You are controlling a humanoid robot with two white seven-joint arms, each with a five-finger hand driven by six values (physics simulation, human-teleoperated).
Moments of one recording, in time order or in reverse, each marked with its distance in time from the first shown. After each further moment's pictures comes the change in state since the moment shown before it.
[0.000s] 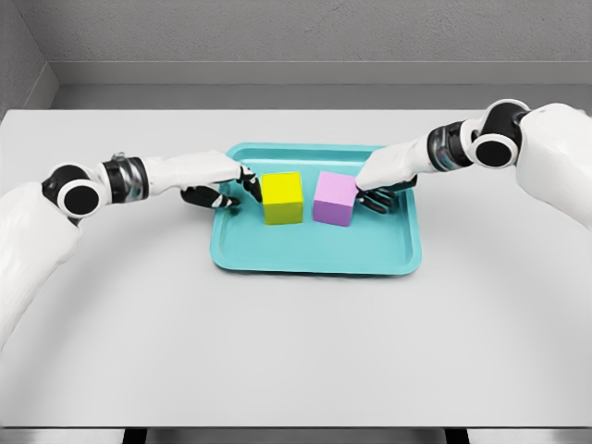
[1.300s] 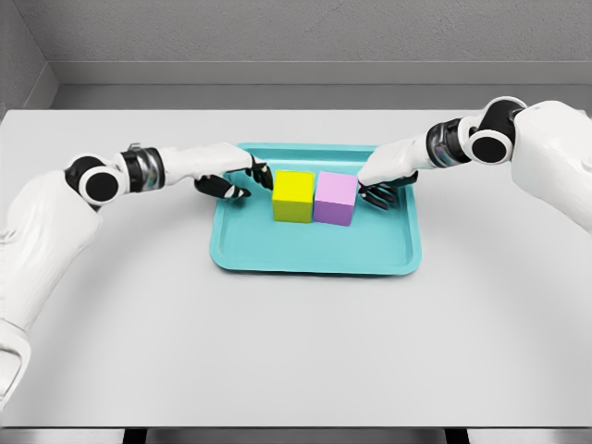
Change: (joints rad) left arm -0.063 -0.094 0.002 0.153 -0.017 -0.002 0.000; right arm -0.008 0.041 0.000 0.088 0.014 -0.001 0.000
